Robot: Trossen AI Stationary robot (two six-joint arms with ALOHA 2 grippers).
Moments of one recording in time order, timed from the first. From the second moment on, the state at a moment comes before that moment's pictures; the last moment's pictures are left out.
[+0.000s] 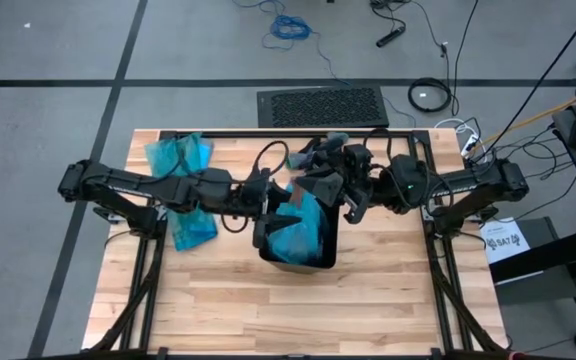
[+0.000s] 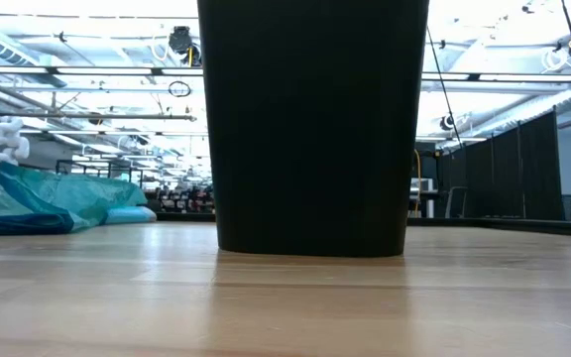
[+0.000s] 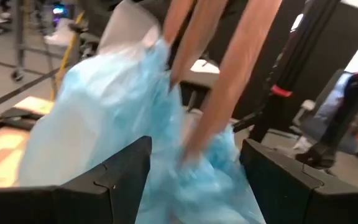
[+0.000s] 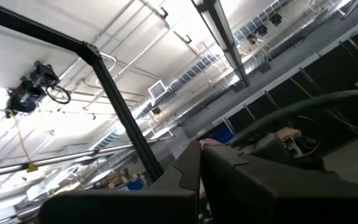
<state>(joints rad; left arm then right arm) -0.14 1.35 1.20 0.08 -0.05 -0.28 0.14 1.43 1.24 0.77 0.01 0.65</state>
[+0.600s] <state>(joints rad) -0.15 1.35 1.20 -0.01 -0.08 -0.33 0.16 1.44 1.47 0.53 -0.05 0.47</state>
